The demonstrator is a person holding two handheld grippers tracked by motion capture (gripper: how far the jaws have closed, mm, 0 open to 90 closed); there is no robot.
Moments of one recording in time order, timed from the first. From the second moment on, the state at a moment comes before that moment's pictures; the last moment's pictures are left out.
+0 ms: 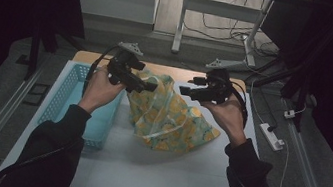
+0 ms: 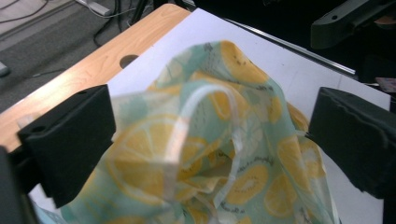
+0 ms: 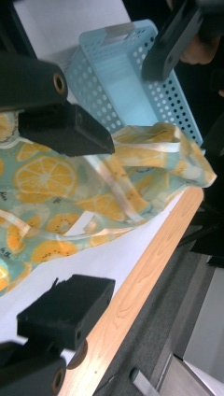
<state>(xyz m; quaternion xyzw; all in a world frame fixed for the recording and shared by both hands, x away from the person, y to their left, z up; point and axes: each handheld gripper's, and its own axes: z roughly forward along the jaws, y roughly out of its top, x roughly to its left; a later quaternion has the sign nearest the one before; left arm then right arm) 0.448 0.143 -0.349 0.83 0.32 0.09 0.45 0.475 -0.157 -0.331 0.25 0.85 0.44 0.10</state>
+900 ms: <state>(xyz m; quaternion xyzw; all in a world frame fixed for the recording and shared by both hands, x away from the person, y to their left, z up) 0.394 0.184 -0.390 0.81 0.35 0.10 0.46 0.449 -0.170 -0.381 0.25 0.85 0.45 0.12</state>
